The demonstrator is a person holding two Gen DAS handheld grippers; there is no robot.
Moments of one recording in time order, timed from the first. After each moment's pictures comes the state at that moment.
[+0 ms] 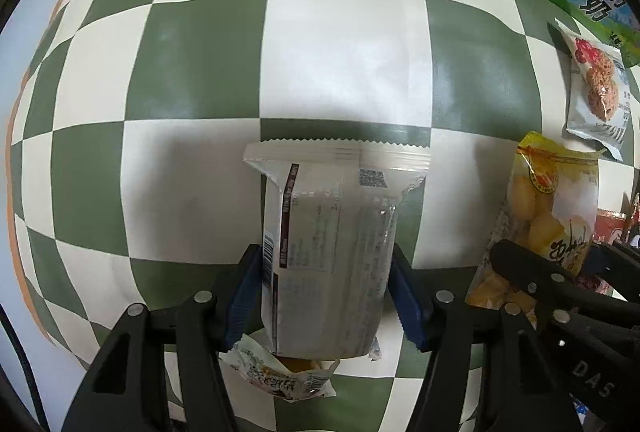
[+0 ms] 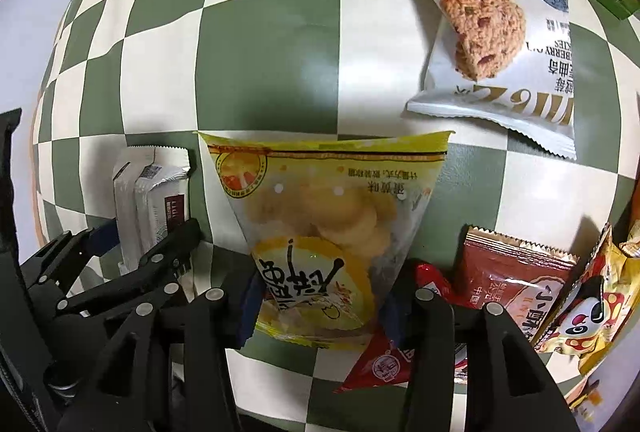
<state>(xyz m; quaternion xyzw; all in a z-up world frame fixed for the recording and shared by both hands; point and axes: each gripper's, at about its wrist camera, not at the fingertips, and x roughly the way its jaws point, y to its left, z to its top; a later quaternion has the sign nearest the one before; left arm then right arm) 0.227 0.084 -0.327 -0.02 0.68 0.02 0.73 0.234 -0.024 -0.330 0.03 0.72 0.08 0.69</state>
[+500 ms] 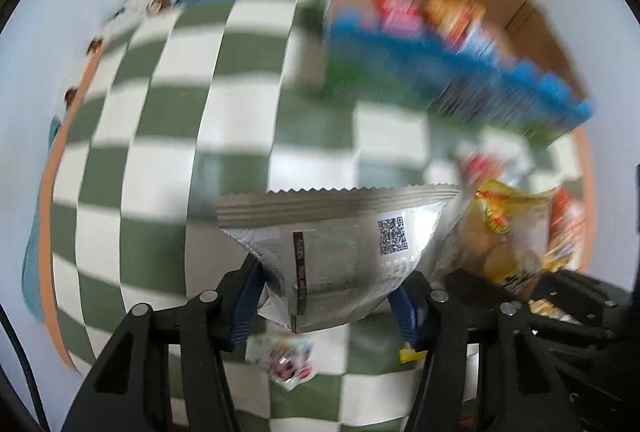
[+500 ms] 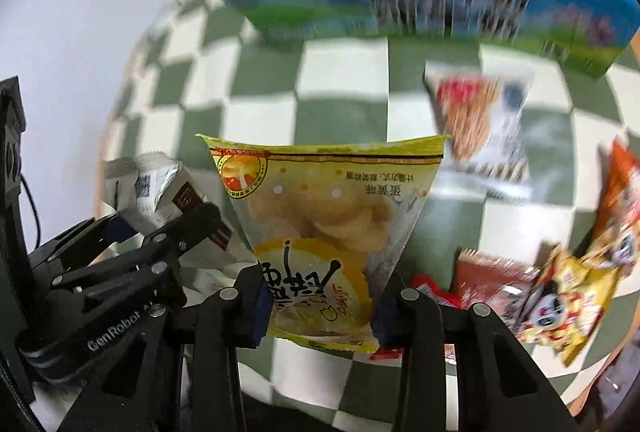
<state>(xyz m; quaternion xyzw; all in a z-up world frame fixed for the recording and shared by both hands) 0.215 0.077 -0.180 -0.06 0.58 -0.02 0.81 0.174 -0.034 -0.228 0.08 0.64 0.15 0.75</state>
